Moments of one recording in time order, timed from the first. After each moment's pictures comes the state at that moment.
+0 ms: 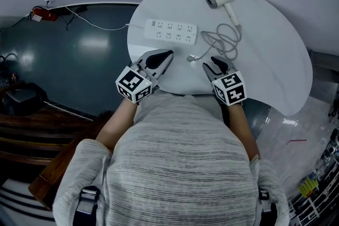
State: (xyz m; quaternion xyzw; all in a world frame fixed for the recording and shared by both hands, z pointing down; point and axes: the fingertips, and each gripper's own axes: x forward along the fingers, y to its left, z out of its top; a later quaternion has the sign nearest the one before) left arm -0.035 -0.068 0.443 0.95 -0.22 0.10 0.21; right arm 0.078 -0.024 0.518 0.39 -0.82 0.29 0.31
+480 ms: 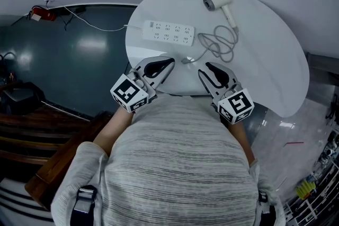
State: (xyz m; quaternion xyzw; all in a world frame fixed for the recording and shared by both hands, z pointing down) left arm -0.024 -0.044 0.398 0.96 -0.19 0.07 0.19; right arm 0.059 -0.015 0.417 0.39 -0.89 0.21 0.12
